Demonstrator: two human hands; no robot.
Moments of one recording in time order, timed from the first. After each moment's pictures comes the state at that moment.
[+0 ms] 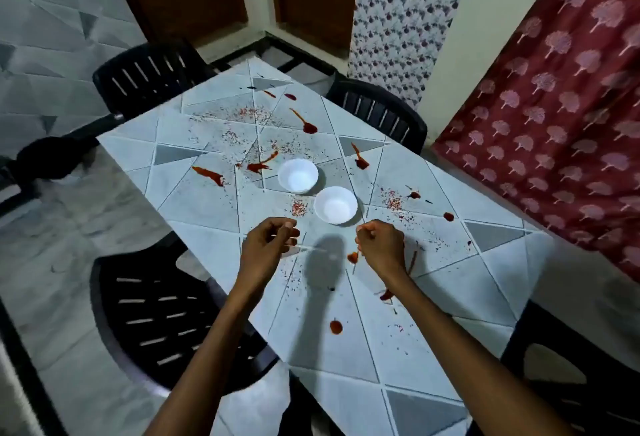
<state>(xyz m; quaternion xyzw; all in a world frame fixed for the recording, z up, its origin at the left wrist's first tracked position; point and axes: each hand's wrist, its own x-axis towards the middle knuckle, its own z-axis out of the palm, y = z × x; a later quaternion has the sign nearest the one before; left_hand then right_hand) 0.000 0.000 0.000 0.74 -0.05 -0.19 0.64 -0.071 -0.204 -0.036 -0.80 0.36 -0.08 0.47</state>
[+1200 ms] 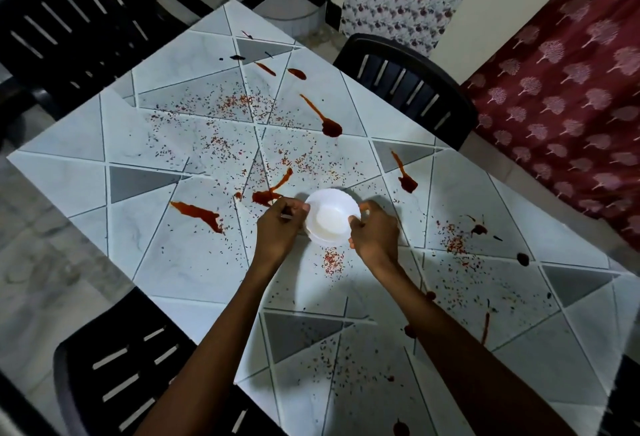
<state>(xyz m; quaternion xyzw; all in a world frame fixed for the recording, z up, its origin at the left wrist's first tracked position) 0.260 -0.050 -0.120 0.79 -0.06 -0.22 0.57 0.169 -0.203 -0.097 -0.84 0.43 0.00 0.34</state>
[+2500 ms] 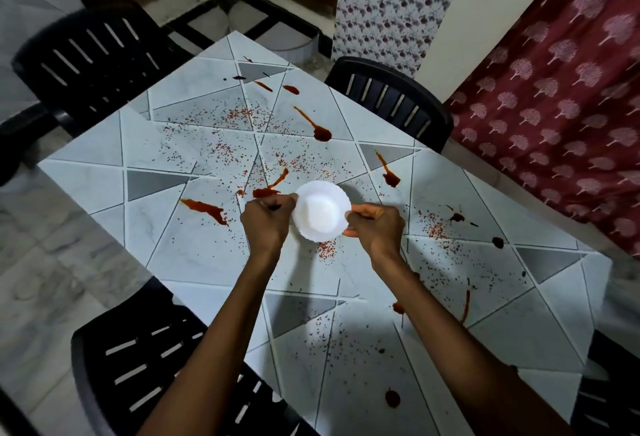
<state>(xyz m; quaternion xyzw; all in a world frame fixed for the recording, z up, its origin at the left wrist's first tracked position) 0.222 -0.039 -0.050 0.80 0.03 -0.12 0.58 0.118 -0.185 -0.044 -0.64 0.47 -0.15 0.59</state>
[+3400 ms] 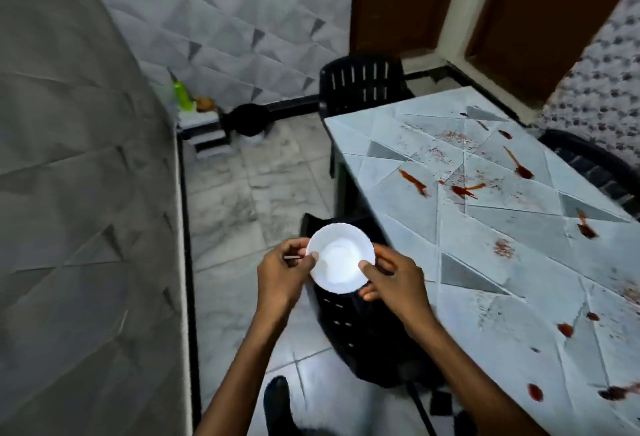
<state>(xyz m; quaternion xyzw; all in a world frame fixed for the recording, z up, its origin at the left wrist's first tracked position) -0.030 0.373 0.033 0.75 0.17 0.04 0.64 -0.029 0.184 0.038 -0.75 0.11 0.08 0.65</state>
